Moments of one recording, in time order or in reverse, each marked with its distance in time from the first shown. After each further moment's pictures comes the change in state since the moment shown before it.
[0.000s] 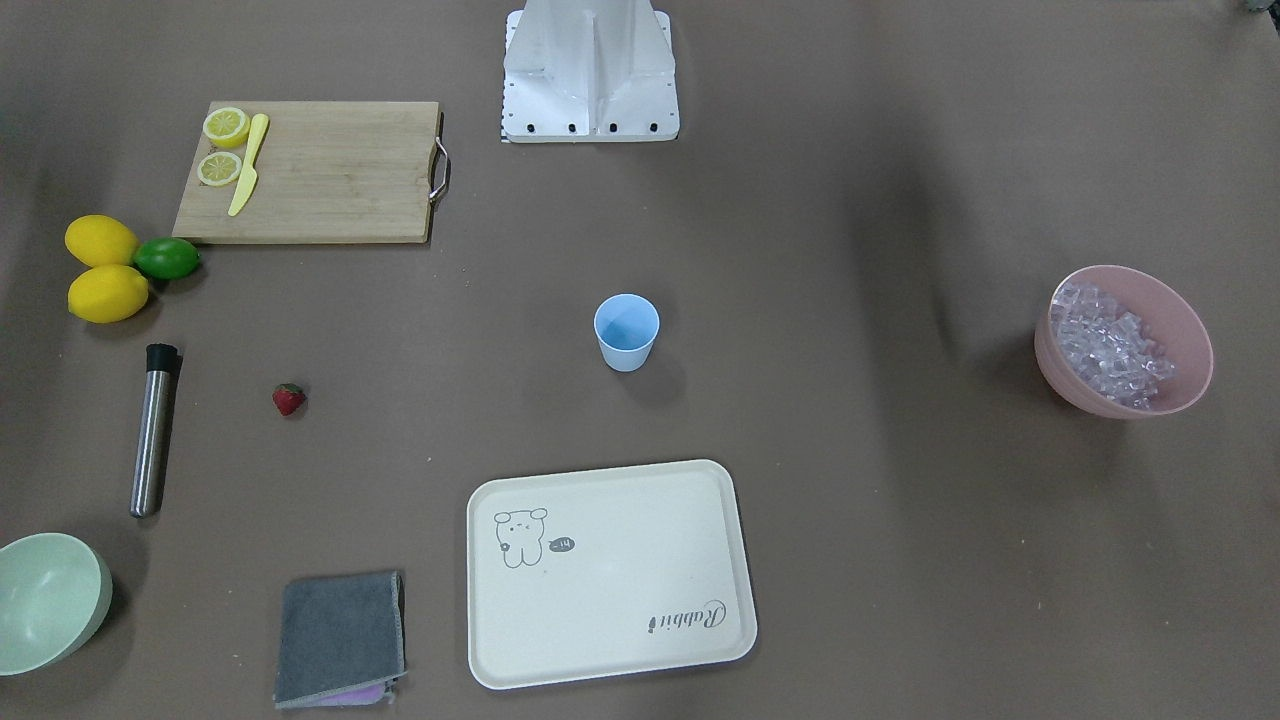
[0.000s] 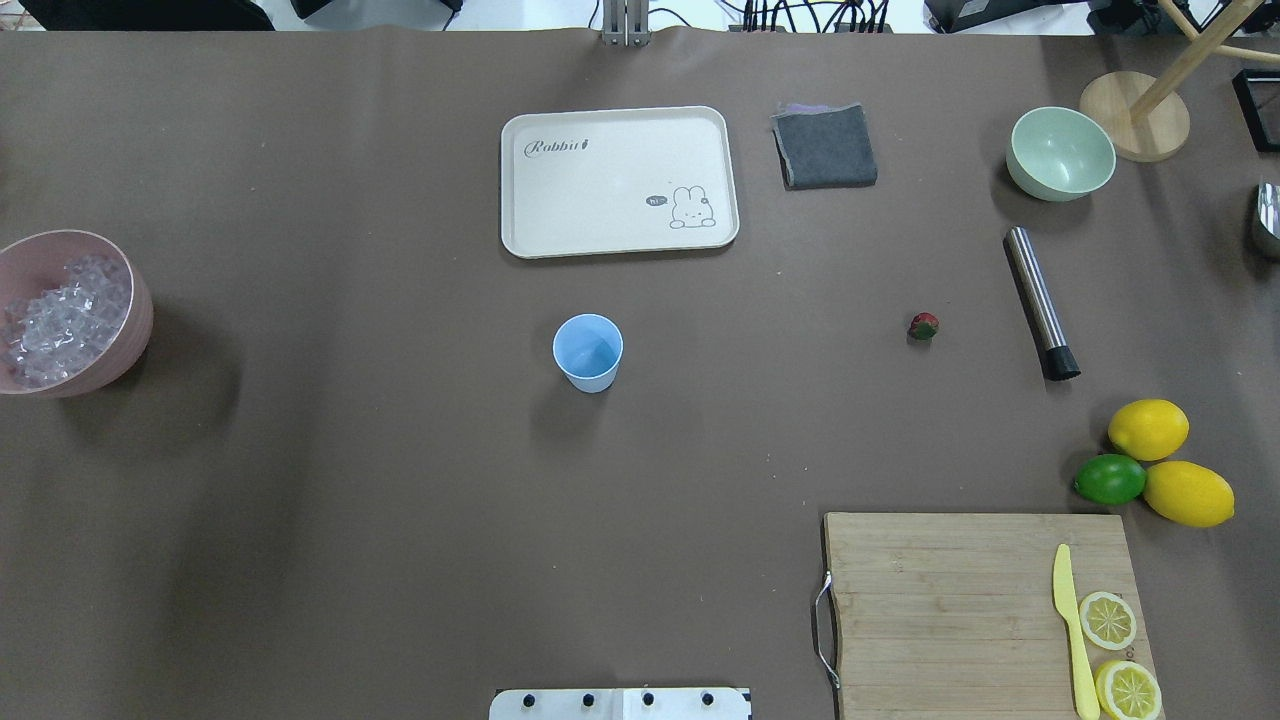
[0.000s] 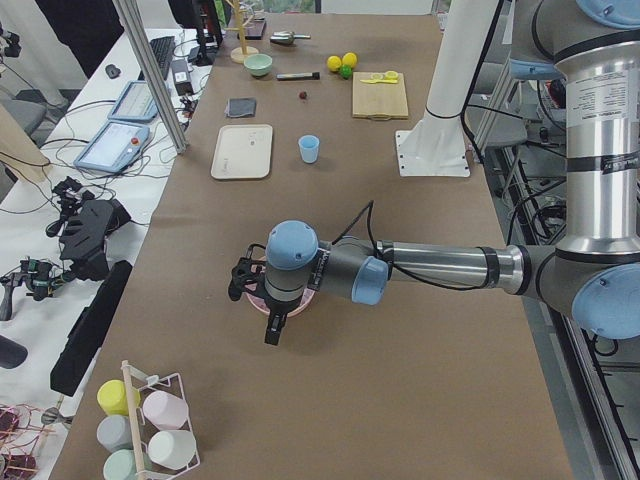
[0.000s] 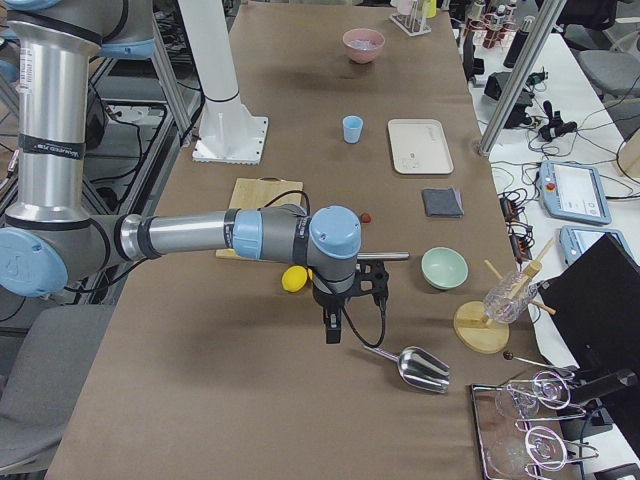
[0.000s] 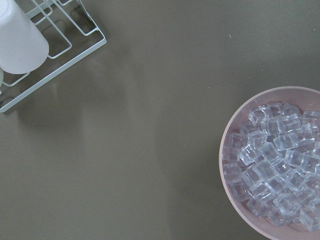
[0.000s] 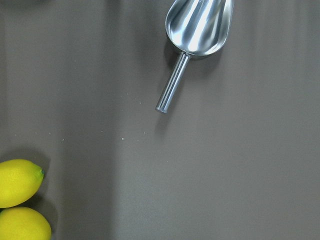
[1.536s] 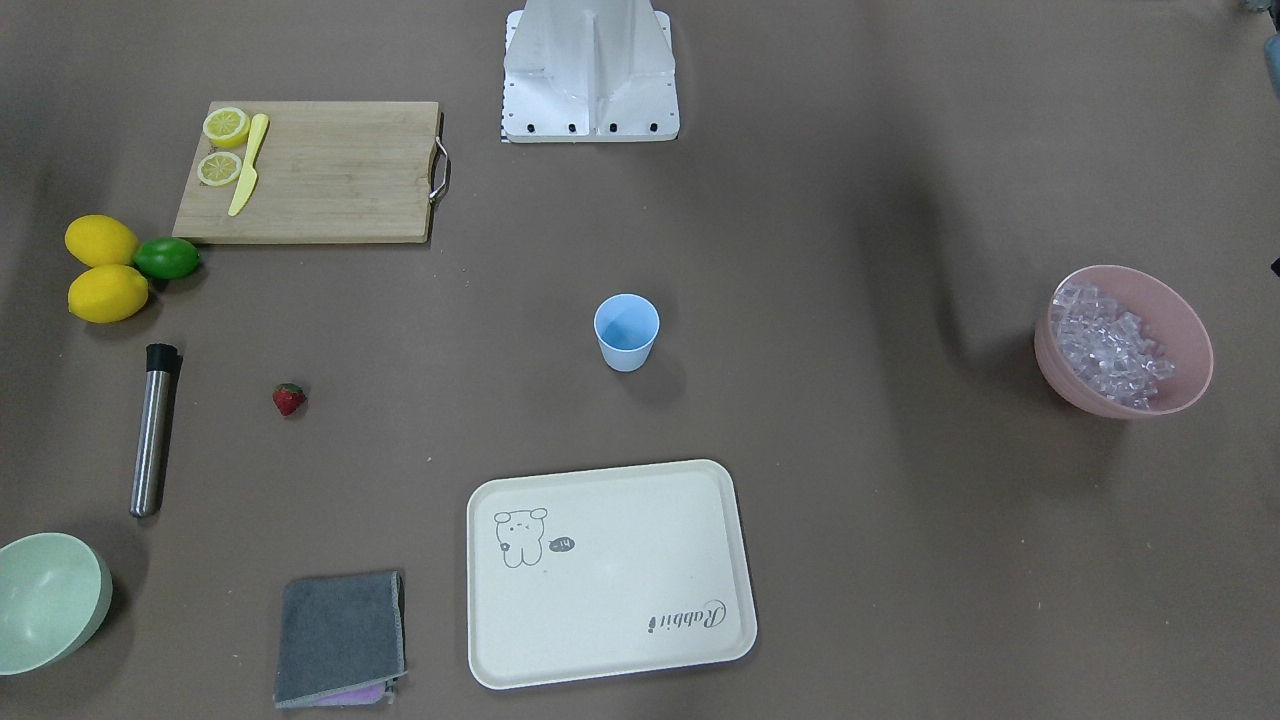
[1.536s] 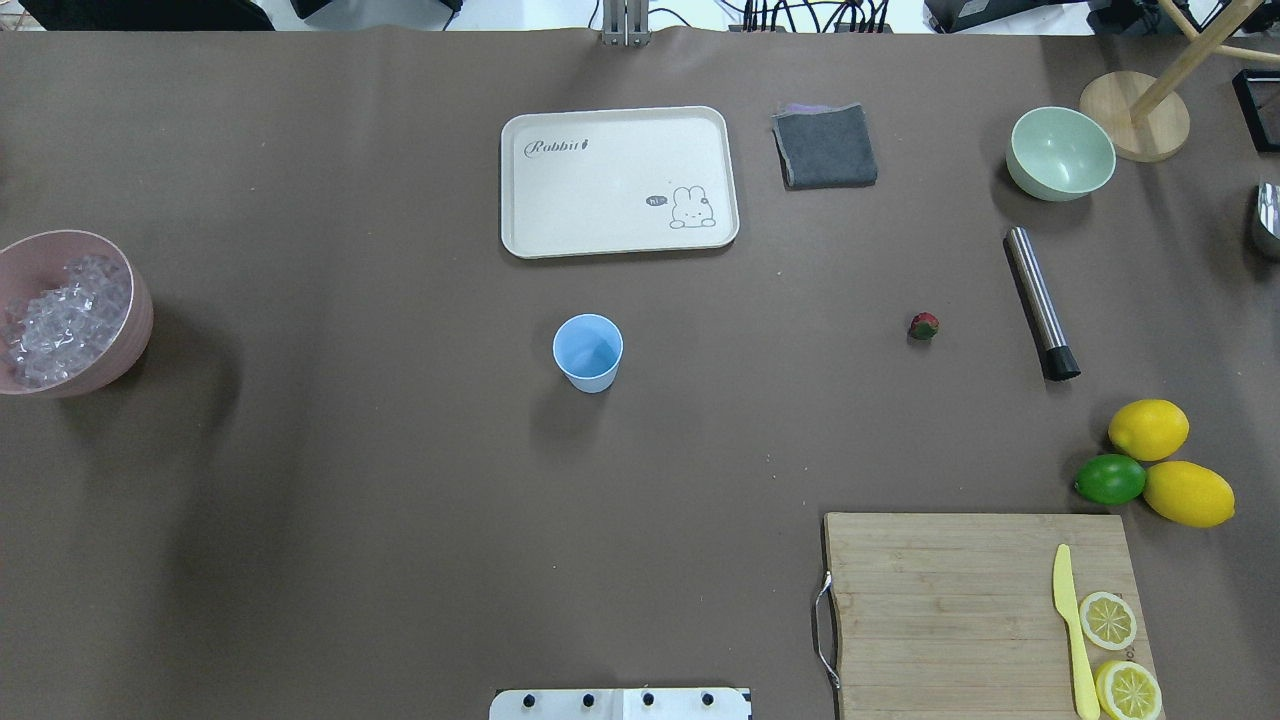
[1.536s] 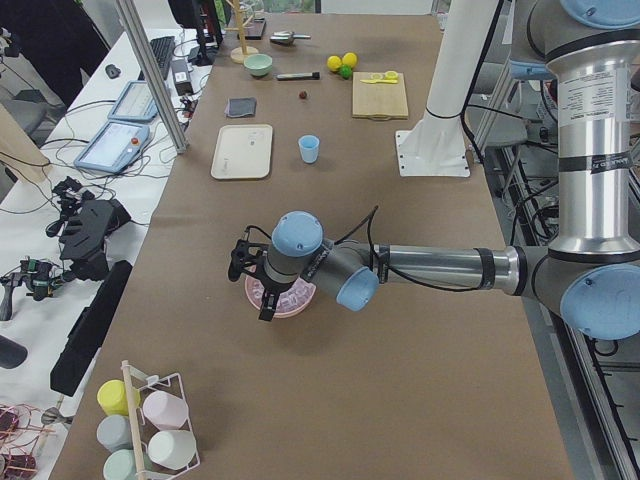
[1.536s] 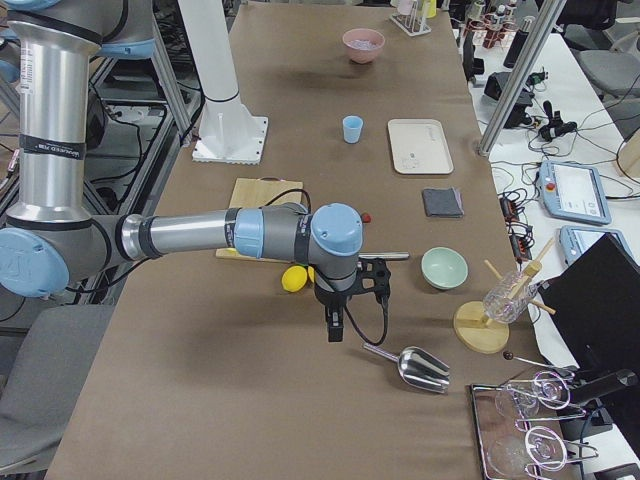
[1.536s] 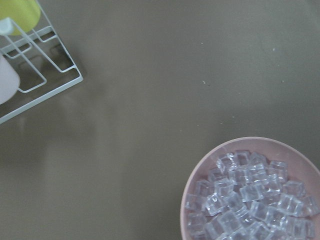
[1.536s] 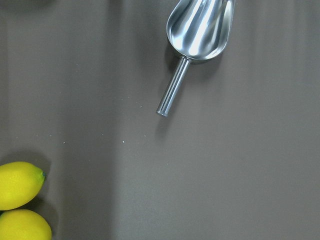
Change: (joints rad) left arm 0.139 -0.005 0.028 -0.375 0.004 -0.420; right arm 0.000 0.006 -0.001 0.001 -0.002 0.001
